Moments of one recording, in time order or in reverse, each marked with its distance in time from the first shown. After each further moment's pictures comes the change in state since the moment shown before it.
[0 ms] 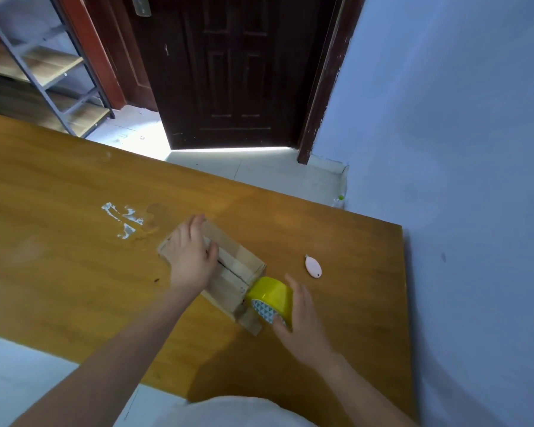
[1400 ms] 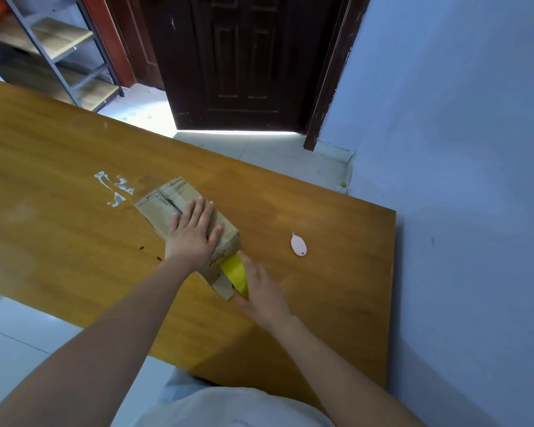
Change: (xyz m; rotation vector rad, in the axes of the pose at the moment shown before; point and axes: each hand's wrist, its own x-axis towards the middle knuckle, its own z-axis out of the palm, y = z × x) left_hand -0.020 0.016 0.038 0.385 -0.294 0.003; right_hand 0.018 0.015 0.021 -0.245 -0.184 -0.098
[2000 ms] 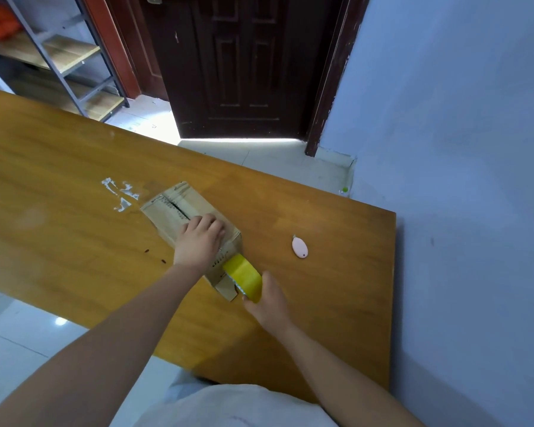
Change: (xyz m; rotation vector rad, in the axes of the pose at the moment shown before) left_hand -0.011 0.005 -0.003 0.084 0.255 0.181; right_hand -0.007 0.020 0.027 0.305 0.109 0.217
